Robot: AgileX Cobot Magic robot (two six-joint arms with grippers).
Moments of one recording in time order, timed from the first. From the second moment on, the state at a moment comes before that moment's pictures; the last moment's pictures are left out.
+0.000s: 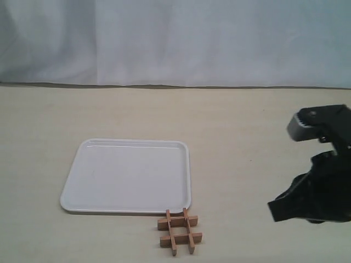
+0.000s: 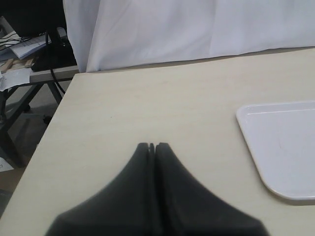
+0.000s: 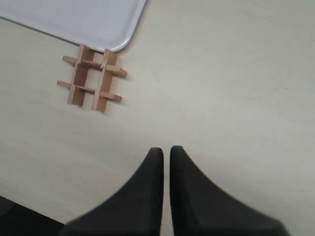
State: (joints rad) left arm 0.03 0.00 0.00 0.04 0.33 0.10; right arm 0.22 1.08 -0.70 0.19 0.82 -0.04
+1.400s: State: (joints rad) left arm 0.03 0.00 0.00 0.04 0.33 0.10; right arm 0.72 1.80 -0.98 -0.05 0.75 0.47
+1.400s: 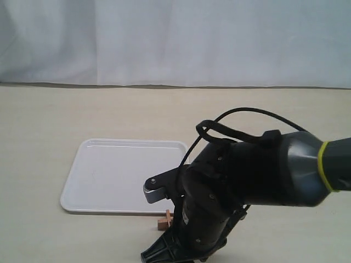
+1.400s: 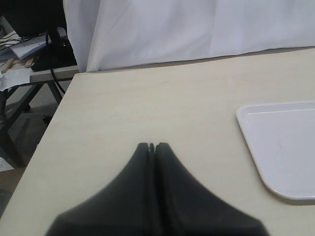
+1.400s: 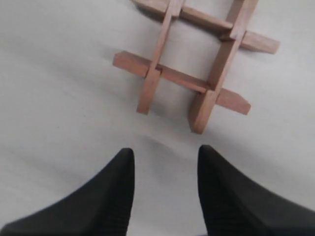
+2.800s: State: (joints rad) left arm 0.03 0.00 0.00 0.04 0.33 0.10; right arm 0.72 1.86 -0.95 -0.17 0.62 0.66
